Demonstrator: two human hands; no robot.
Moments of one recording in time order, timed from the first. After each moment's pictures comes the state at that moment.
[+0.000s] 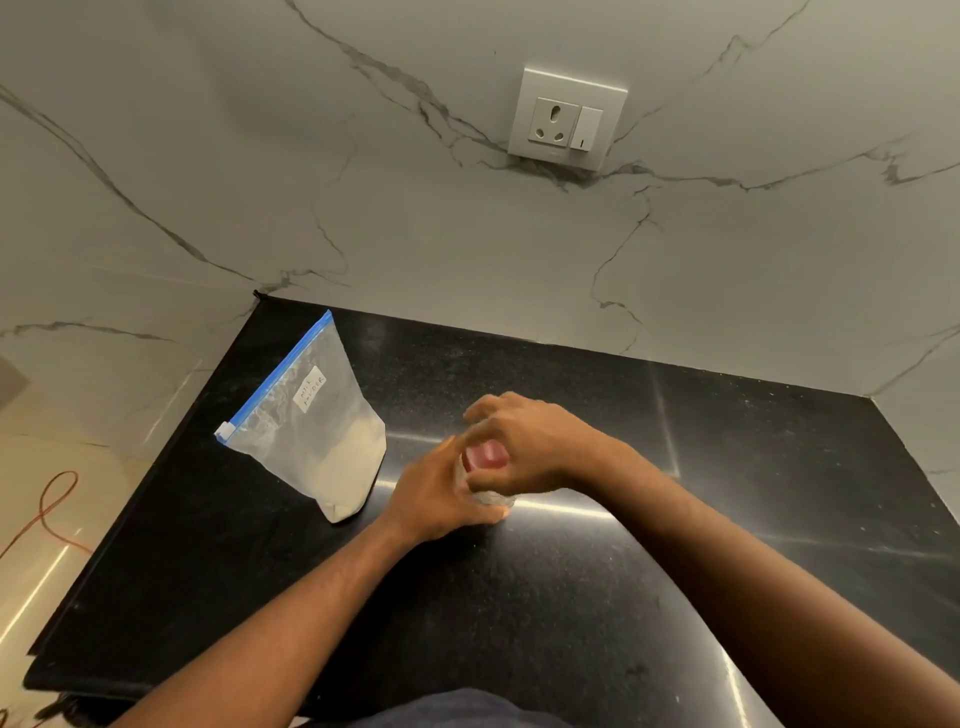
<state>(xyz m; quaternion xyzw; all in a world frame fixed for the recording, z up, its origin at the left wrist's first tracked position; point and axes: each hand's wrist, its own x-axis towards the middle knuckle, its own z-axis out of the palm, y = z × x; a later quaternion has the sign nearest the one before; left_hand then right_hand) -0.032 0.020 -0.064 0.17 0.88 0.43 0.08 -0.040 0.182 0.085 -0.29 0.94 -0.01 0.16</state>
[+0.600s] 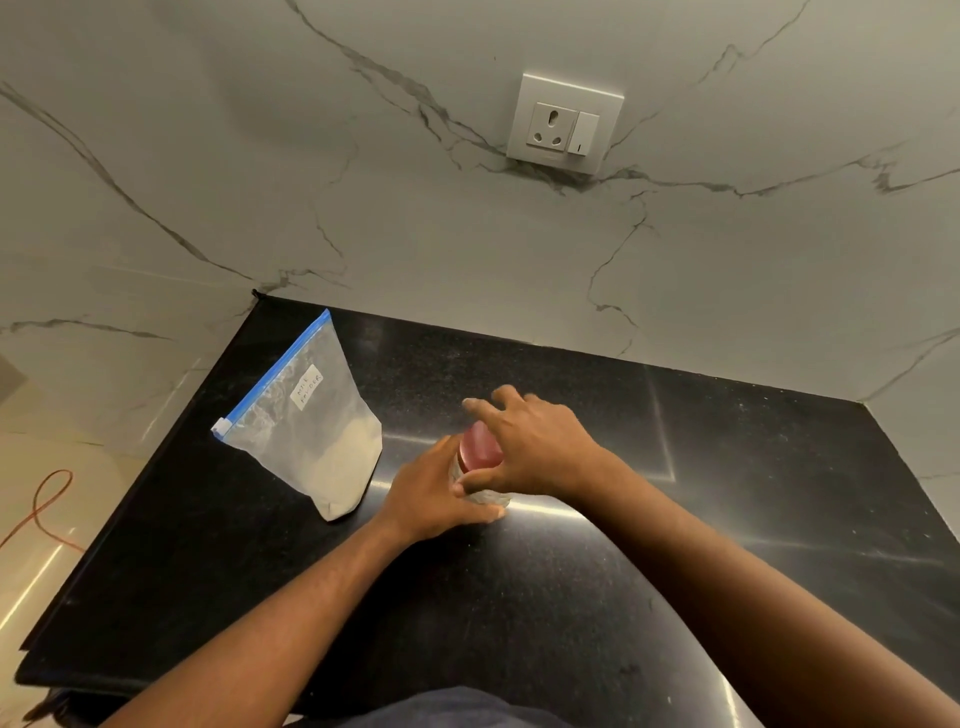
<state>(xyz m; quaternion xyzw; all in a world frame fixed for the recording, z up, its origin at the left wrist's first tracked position) -0.031 0.020 -0.063 0.16 0.88 0.44 0.09 -0.032 0.180 0.078 -0.19 0.97 0.05 0.12</state>
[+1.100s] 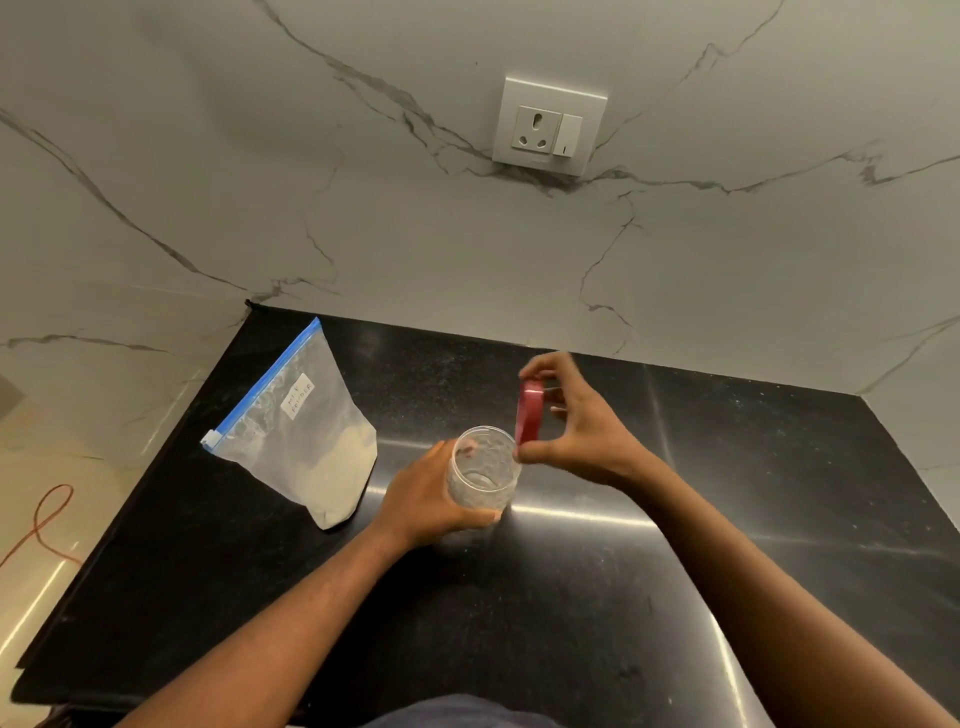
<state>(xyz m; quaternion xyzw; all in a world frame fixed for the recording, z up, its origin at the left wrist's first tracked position) -0.024 0.022 -0.047 0.15 0.88 0.44 0.08 -0.031 0.250 0.076 -0.15 0.89 -0.44 0.03</state>
